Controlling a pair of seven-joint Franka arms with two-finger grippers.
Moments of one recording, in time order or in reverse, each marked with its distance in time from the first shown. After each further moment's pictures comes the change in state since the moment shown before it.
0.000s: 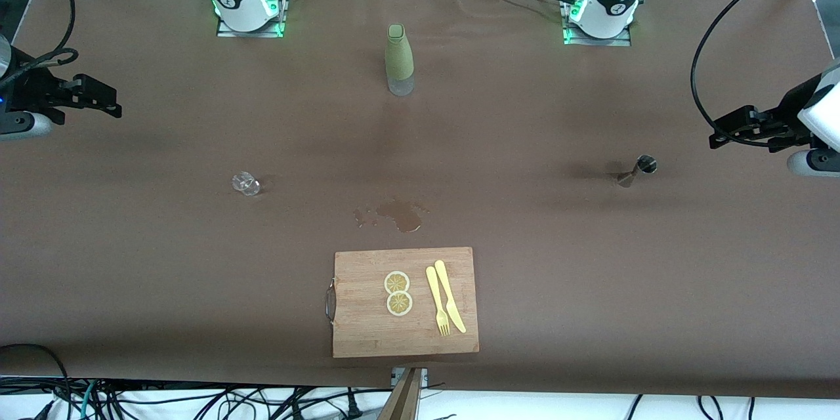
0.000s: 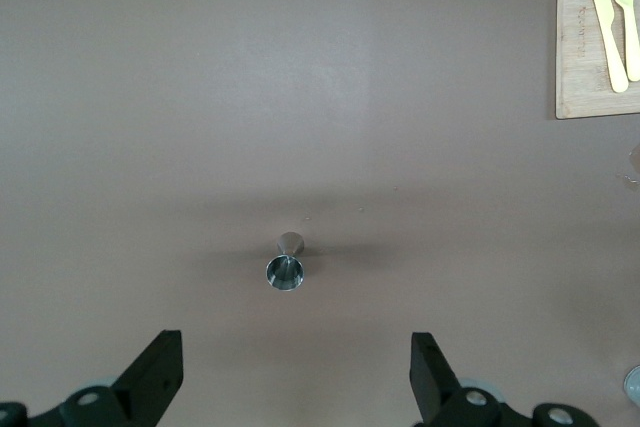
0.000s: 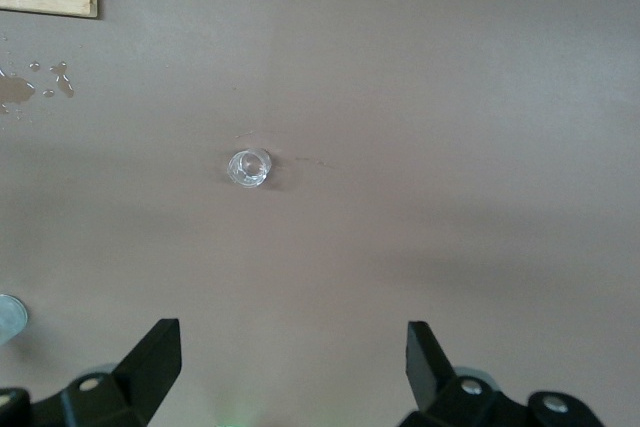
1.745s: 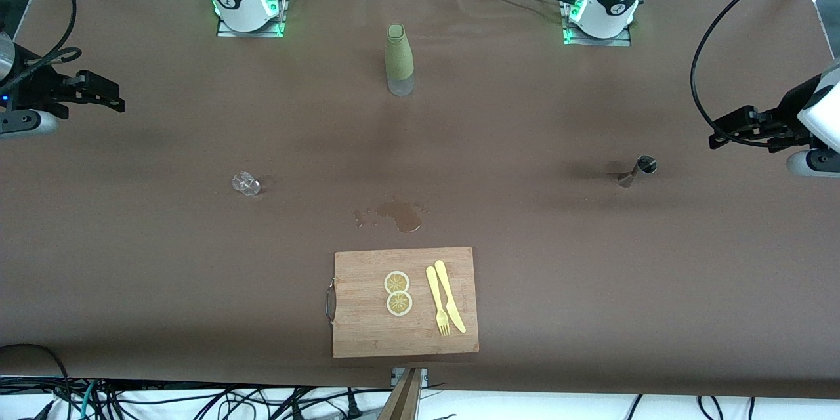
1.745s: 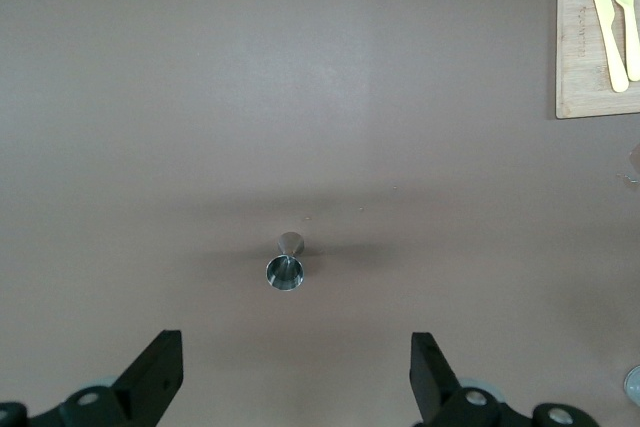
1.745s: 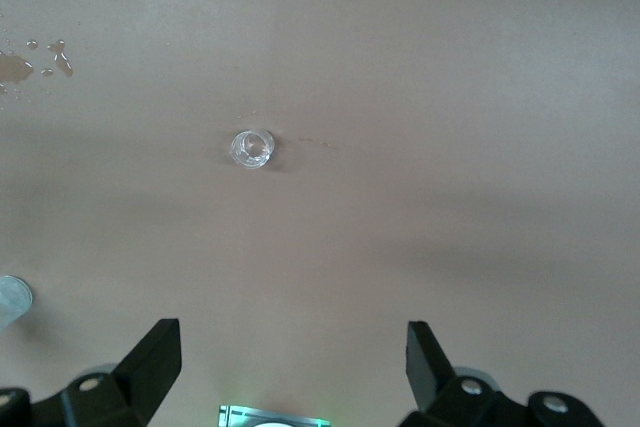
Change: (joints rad) left arm 0.000 0.001 0.000 0.000 0.000 0.000 0.000; right arm 0.002 0.001 0.000 0.001 0.000 -0.040 0.001
